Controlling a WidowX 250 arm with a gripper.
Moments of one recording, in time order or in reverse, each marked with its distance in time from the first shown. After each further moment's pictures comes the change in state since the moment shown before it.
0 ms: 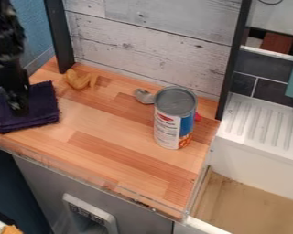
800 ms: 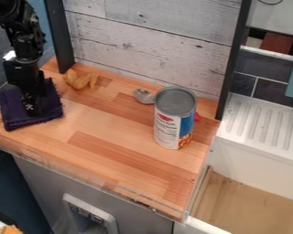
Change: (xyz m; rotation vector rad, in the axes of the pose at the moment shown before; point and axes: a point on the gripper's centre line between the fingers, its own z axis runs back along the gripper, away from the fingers) arm -0.018 -0.006 -0.031 0.003 -0.052 -0.100
